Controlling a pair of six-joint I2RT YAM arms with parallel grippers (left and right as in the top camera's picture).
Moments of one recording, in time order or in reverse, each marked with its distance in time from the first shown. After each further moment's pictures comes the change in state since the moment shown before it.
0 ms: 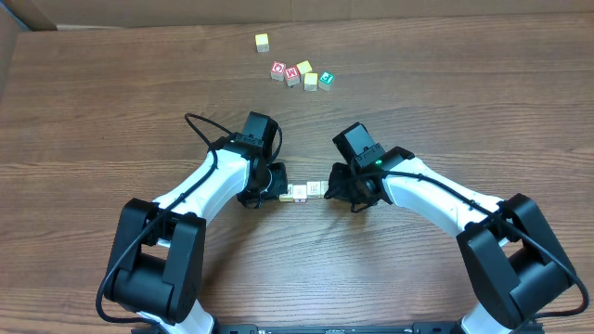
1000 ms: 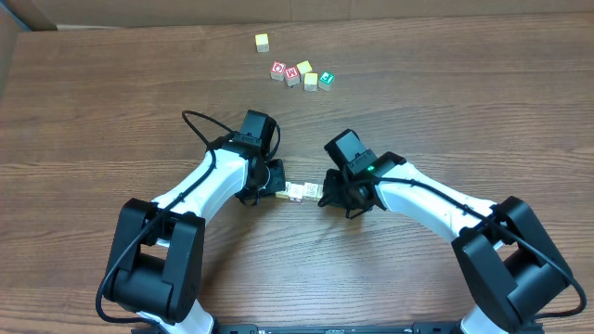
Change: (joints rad) left arm 0.006 0.000 0.000 0.036 -0.040 0.017; right arm 0.055 0.000 -0.005 -0.001 0.009 0.028
